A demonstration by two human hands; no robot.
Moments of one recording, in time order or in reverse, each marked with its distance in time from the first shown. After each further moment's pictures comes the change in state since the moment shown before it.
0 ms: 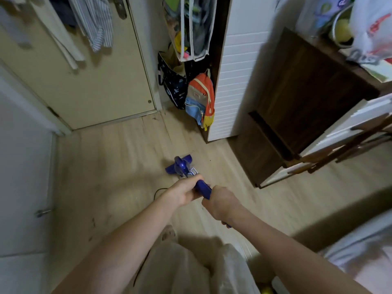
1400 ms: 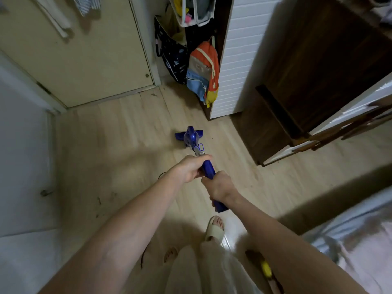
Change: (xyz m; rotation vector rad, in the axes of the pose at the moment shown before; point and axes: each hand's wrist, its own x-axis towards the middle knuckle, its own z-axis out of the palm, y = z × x) left_hand 0.020 0.010 -0.012 0.283 0.026 0.035; right_hand 0.037 -0.007 0.043 0.514 -0.009 0.200
